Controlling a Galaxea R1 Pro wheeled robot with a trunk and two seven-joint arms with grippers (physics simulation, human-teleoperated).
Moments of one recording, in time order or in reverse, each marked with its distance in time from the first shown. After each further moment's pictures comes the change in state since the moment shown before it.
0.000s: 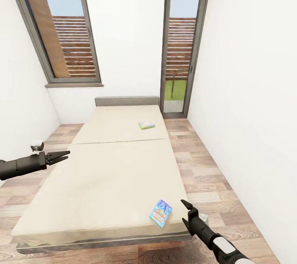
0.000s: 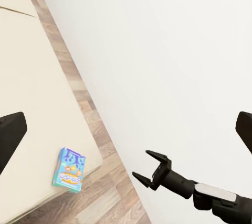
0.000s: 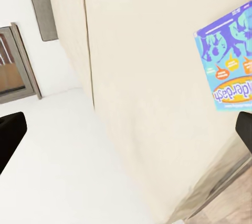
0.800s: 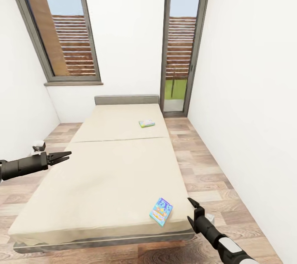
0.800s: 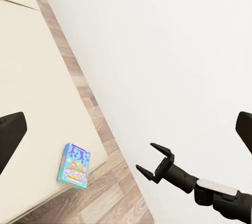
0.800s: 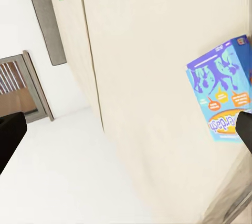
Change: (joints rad) left arm 0.000 -0.005 -0.010 0.000 -0.004 -0.001 0.000; right arm 0.000 -0.029 -0.030 0.002 -0.083 0.014 -0.005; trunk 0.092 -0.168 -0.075
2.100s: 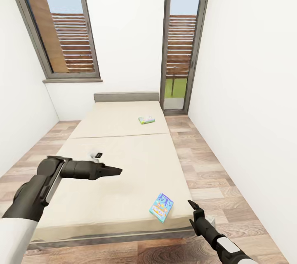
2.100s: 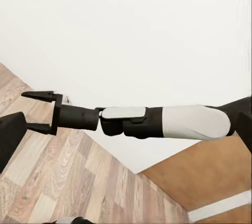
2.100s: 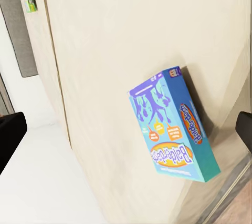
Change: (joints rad) left arm 0.012 -0.196 -0.466 -0.189 0.096 0.009 -0.118; right arm 0.000 0.010 0.009 -0.001 0.013 -0.097 -0.080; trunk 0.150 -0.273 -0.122
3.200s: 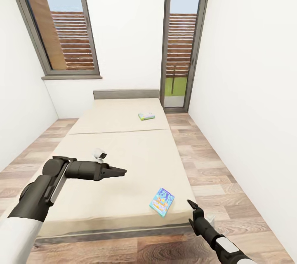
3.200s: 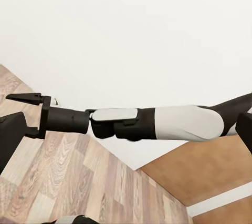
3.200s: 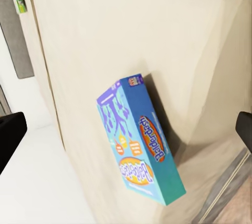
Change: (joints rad) left arm -0.001 -0.029 -0.019 0.002 0.006 -0.001 0.000; right arm 0.000 0.007 -0.001 0.000 -0.004 -0.005 0.004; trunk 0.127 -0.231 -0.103
